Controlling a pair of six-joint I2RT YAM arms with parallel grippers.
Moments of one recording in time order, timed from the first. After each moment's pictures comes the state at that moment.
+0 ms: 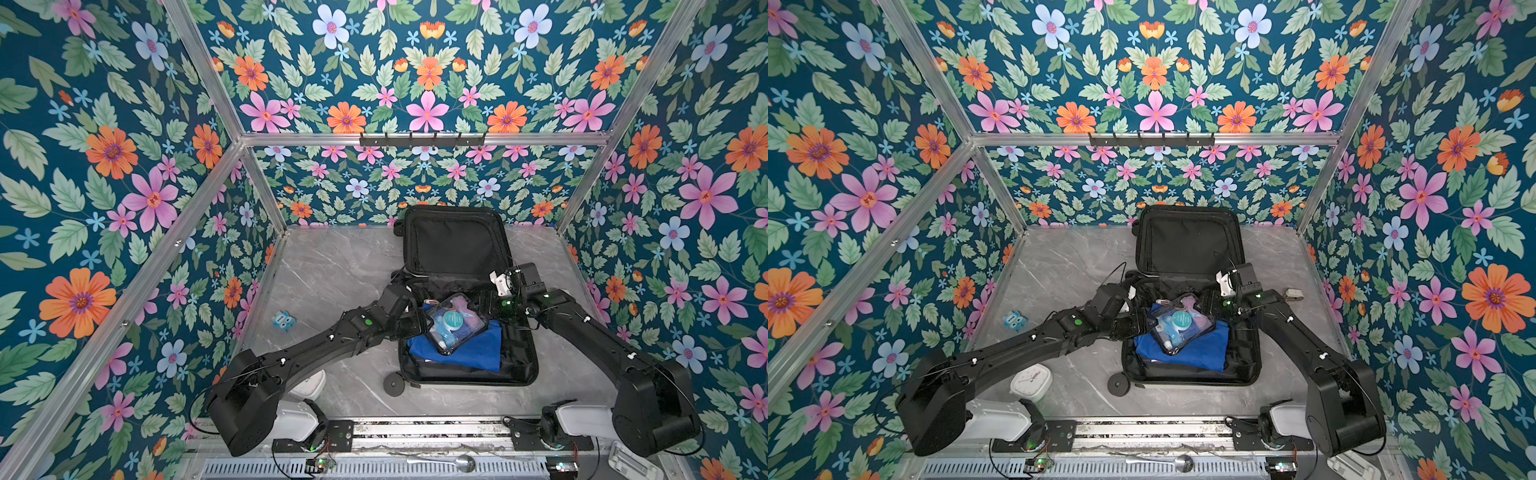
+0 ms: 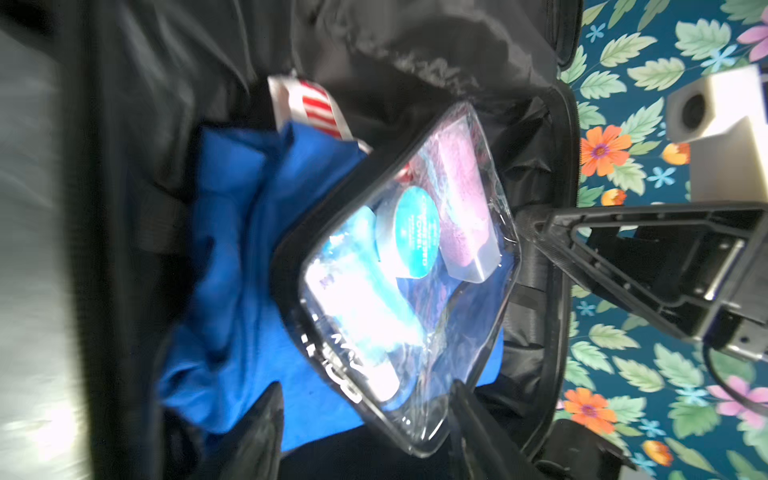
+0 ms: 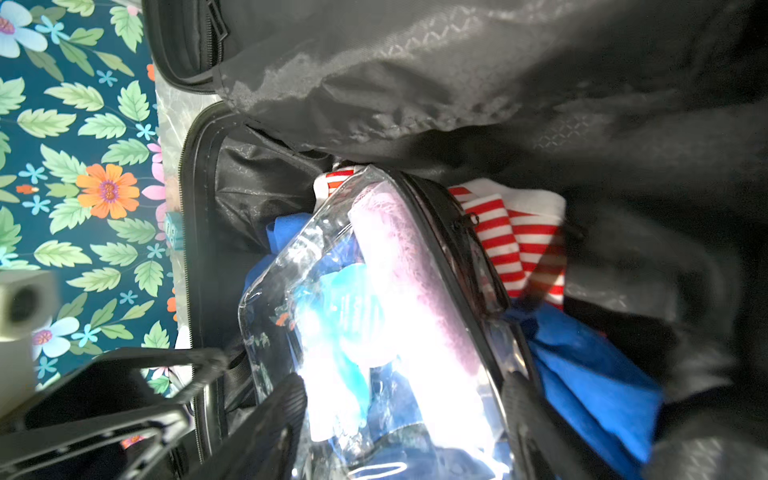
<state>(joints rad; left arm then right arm) -0.84 1.38 0.86 -0.25 0.21 -0.97 0.27 1.33 0.90 -0.54 -0.44 0.53</state>
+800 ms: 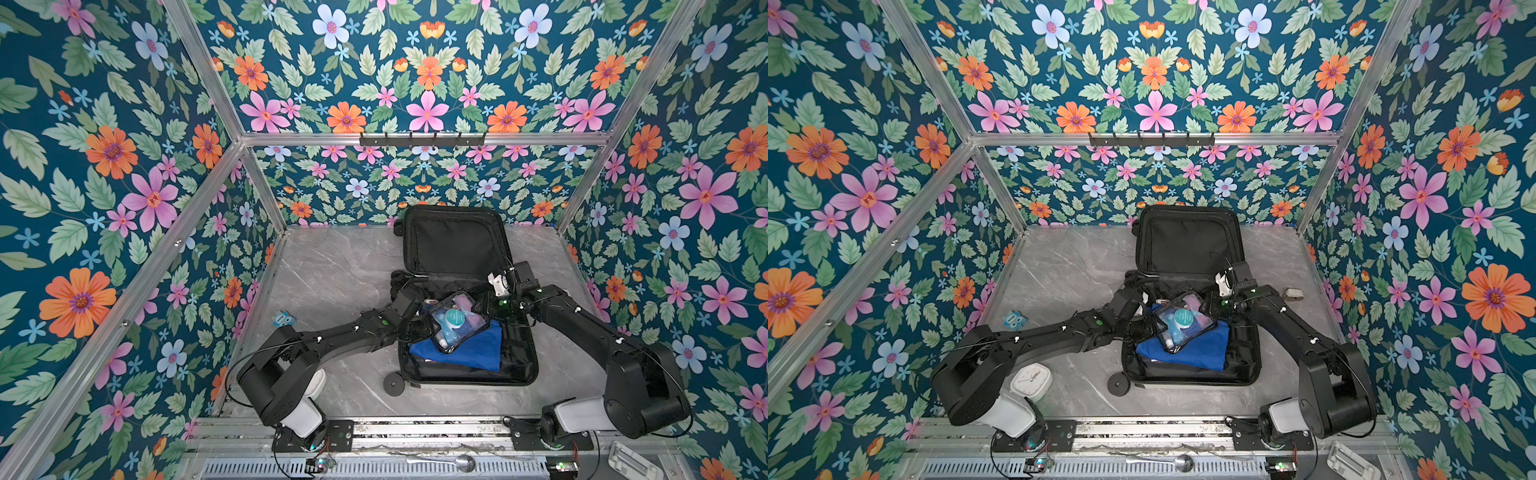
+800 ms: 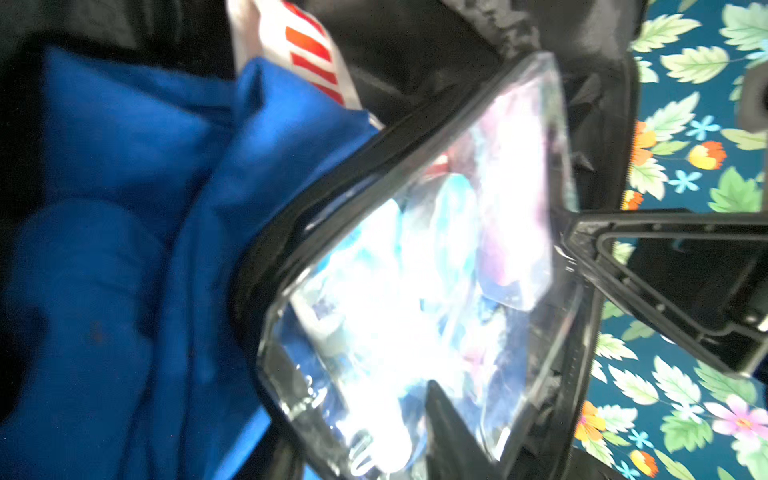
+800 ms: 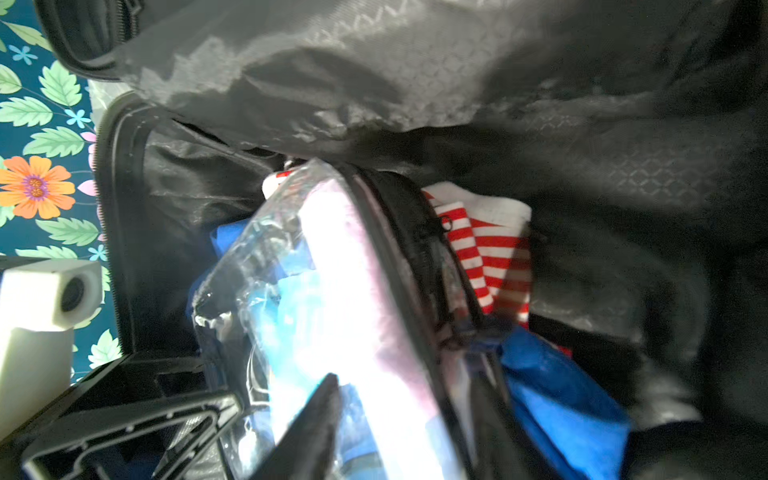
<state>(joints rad) -0.86 1.57 0.87 -0.10 0.25 -1.02 0.27 1.41 0.92 -0.56 -0.39 0.48</state>
